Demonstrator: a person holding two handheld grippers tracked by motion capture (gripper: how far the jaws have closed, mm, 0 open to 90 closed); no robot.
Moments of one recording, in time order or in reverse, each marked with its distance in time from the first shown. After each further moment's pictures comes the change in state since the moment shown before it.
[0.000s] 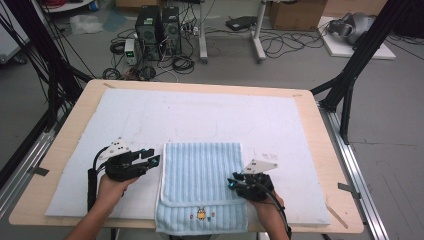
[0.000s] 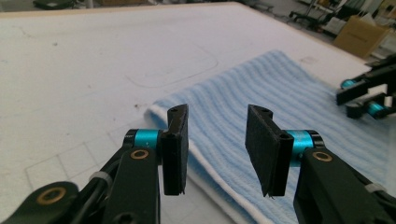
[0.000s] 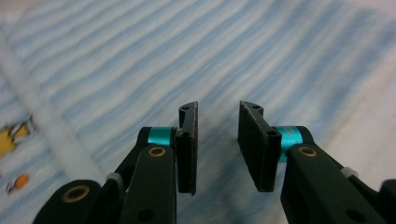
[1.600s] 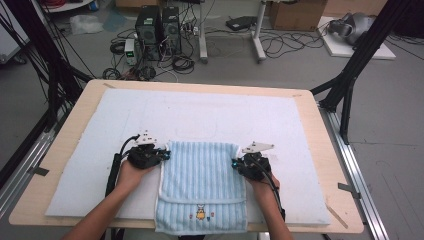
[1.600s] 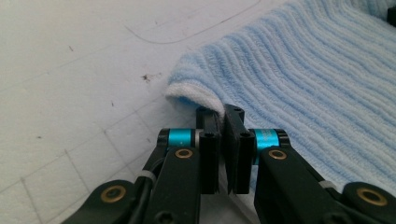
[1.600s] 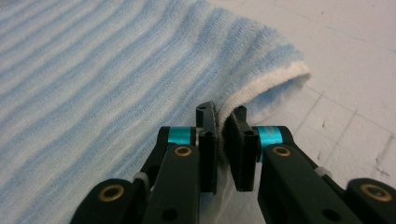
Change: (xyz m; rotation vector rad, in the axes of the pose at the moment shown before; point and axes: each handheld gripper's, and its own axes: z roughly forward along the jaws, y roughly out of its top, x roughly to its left) left arm 0.019 0.003 0.068 0.239 0.059 0.019; right arm -0.049 0.024 0.027 0.002 -0.109 0.102
